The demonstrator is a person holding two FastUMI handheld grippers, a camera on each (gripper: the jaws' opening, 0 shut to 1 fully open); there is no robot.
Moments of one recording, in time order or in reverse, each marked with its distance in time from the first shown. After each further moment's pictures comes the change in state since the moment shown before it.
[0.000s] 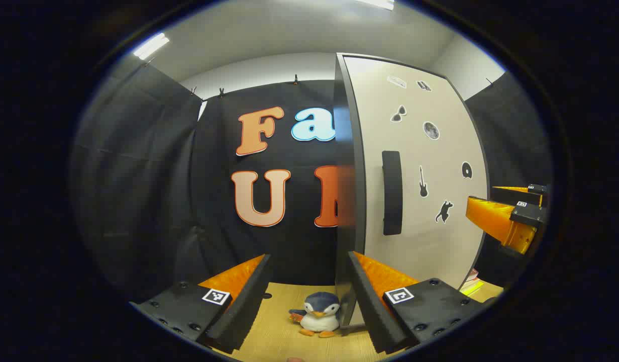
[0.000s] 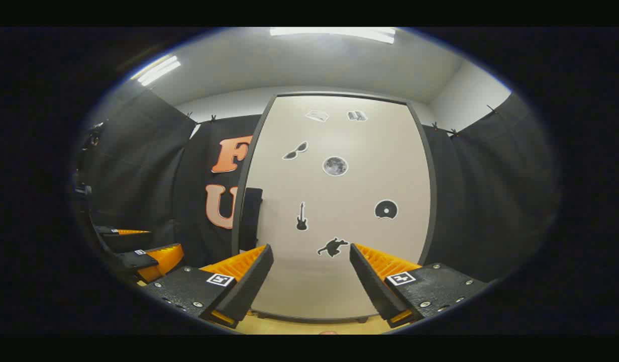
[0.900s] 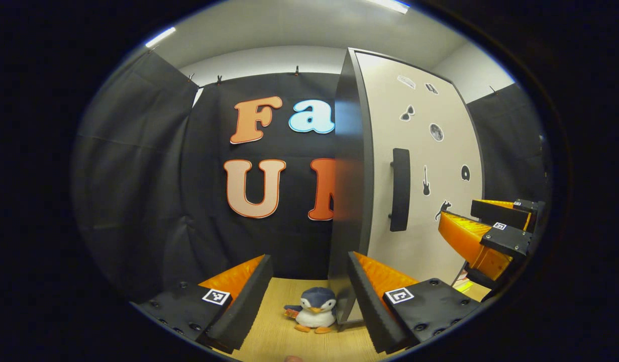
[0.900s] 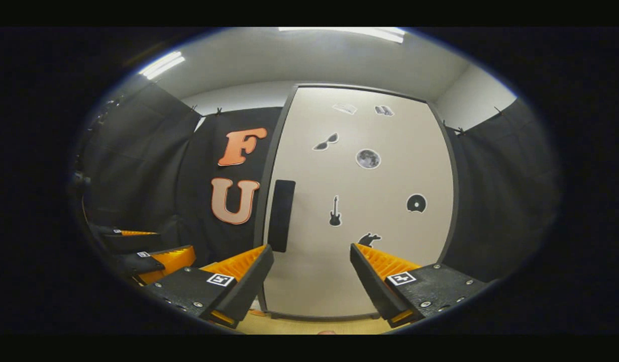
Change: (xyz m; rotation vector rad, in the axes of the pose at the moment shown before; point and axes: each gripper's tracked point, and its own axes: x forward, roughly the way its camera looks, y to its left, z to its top) left arm 0.010 0.021 -0.008 -0.037 0.072 -0.088; right arm 0.021 0.057 -0.015 -0.025 0.036 -0.014
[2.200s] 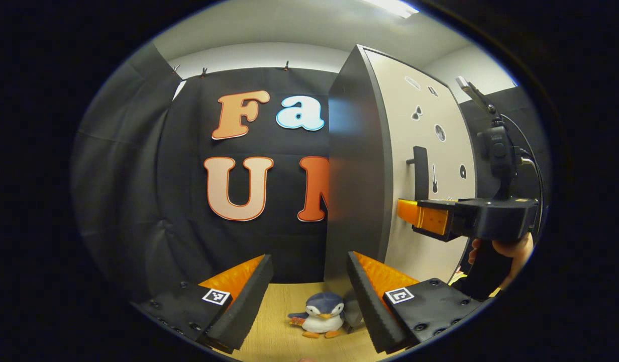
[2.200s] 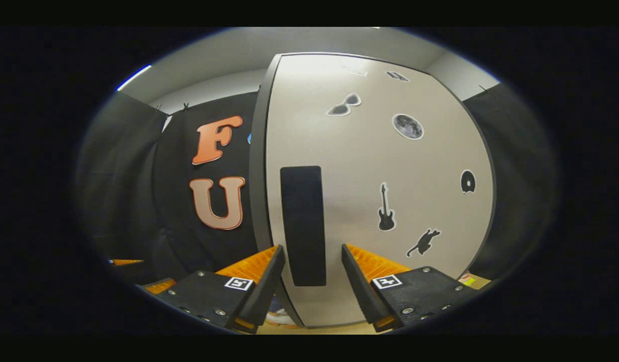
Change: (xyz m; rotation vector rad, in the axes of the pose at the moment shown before) left arm 0.043 0.042 -0.001 -0.001 0.003 -0.172; right arm 0.109 0.039 -0.010 0.128 0.096 -0.105
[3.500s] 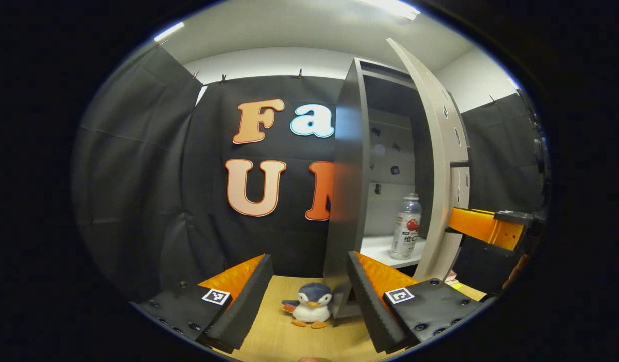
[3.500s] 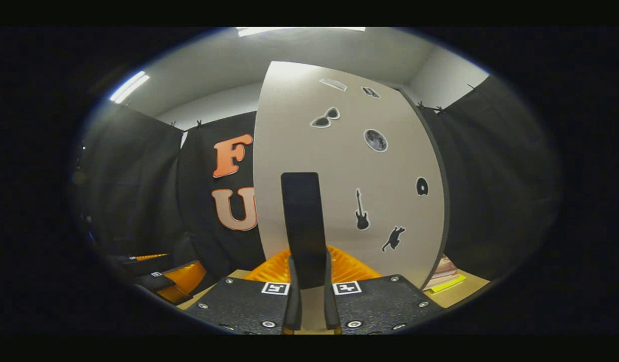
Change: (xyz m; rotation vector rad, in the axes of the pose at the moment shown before) left arm -0.083 -0.057 0.007 -0.035 -0.017 0.129; right arm -0.043 -0.021 0.011 0.053 -0.059 0.096
